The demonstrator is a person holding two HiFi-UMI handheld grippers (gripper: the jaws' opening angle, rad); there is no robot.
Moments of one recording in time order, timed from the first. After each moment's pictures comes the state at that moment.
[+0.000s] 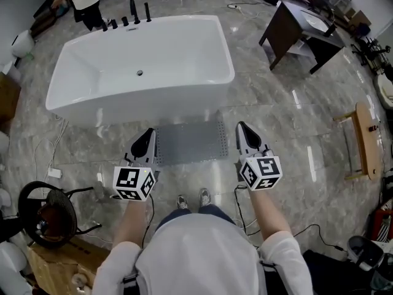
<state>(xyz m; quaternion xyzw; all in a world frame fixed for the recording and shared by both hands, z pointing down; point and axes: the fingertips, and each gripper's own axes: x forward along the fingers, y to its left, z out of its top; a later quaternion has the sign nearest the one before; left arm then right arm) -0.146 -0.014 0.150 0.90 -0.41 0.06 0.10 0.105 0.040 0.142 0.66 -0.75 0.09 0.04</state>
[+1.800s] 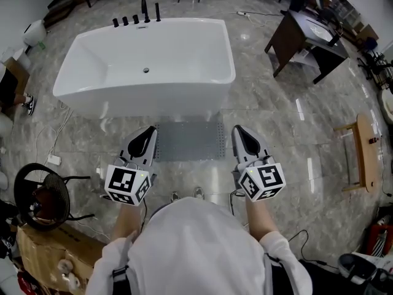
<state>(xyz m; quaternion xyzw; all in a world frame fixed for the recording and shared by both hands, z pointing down) -0.127 0.063 0.088 0.91 -0.40 0.07 0.05 0.085 0.103 0.082 0.60 -0.80 0.07 0.01</state>
